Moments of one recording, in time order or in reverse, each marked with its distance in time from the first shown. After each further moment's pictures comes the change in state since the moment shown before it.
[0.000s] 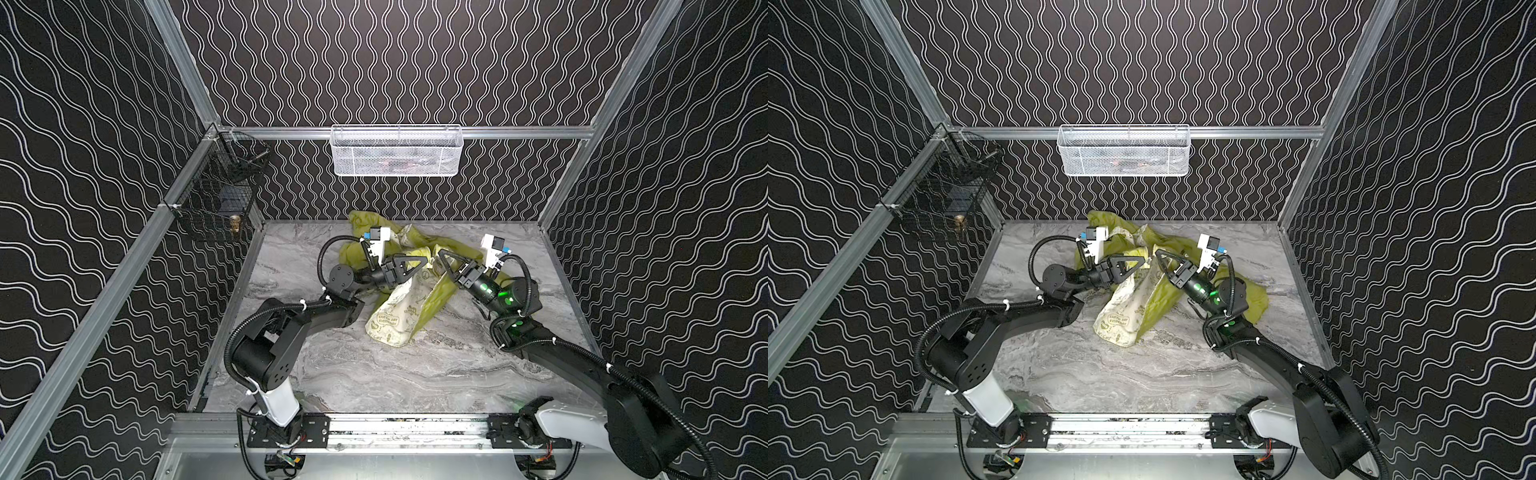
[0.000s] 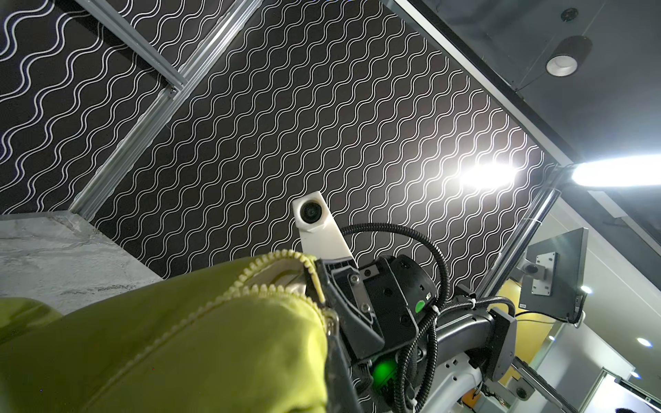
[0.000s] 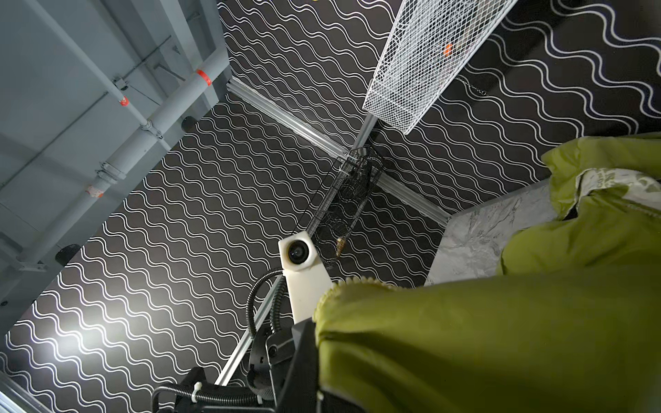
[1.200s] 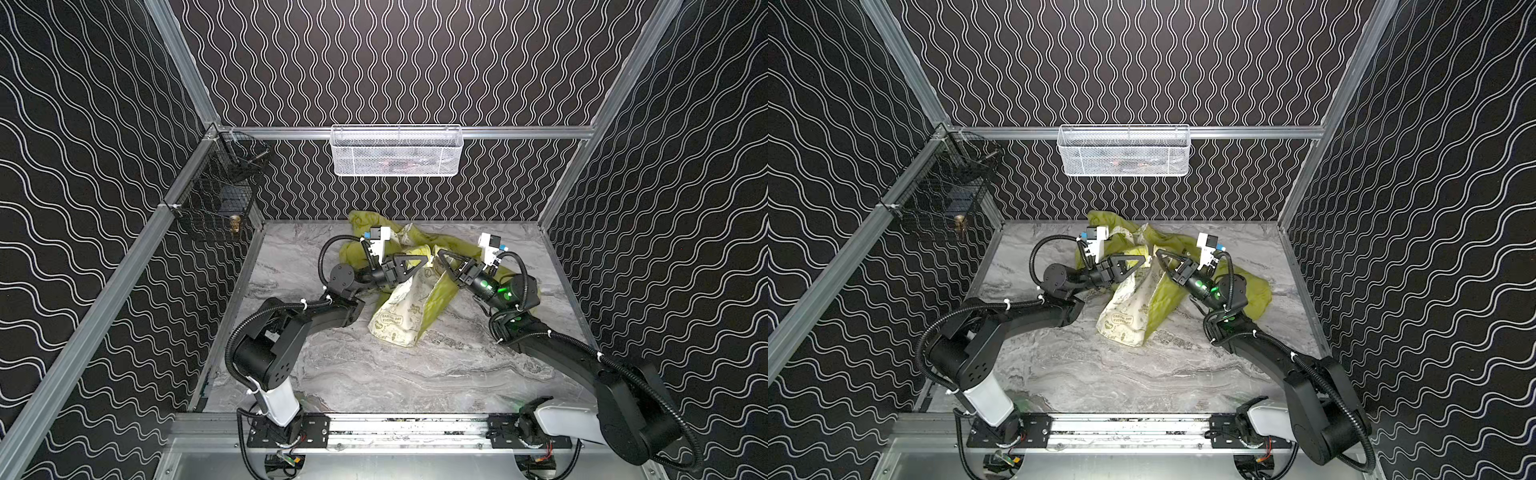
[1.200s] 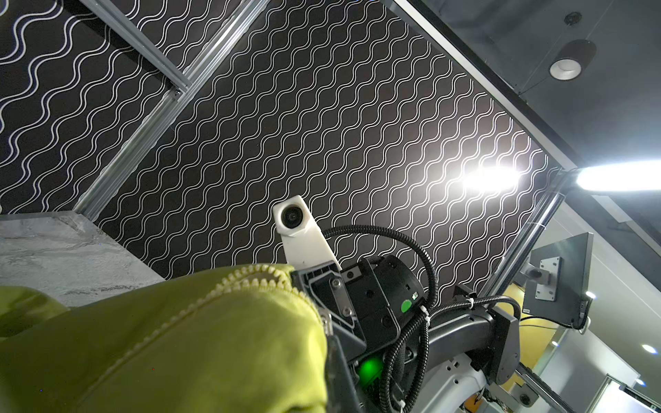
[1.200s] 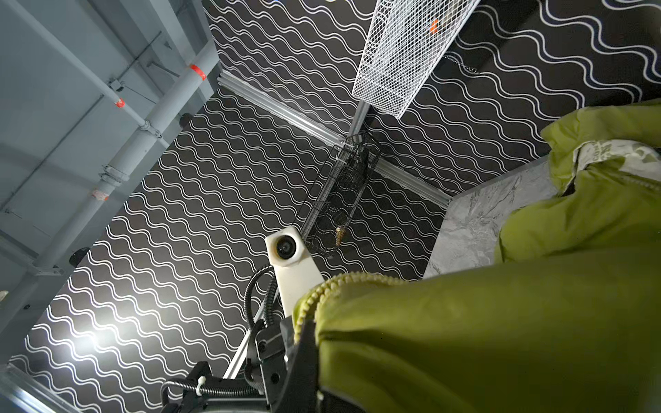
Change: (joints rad) left arm 0.000 0.006 0.006 -0.006 -0.012 0.000; right arm -0.032 0.073 0.015 0.040 -0.103 0.075
